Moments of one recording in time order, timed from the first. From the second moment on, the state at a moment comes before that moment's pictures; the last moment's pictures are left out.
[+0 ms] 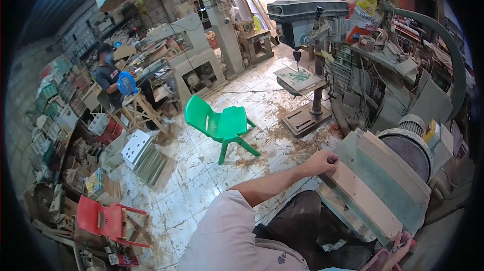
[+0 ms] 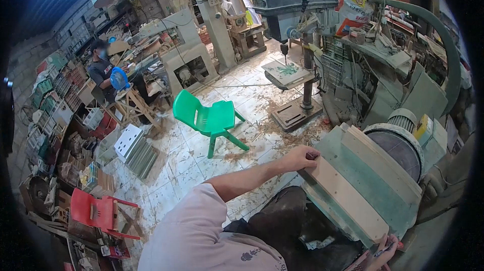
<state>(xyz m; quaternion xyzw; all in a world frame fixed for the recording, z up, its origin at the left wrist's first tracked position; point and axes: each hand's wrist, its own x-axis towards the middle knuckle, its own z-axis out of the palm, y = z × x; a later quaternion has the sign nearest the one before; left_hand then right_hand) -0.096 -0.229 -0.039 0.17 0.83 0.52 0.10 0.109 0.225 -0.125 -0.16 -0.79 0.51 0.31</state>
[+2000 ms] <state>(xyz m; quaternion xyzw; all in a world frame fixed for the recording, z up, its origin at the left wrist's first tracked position) -0.083 -0.160 0.010 0.48 0.85 0.19 0.14 0.086 0.193 -0.002 0.05 -0.95 0.31 -0.04</state>
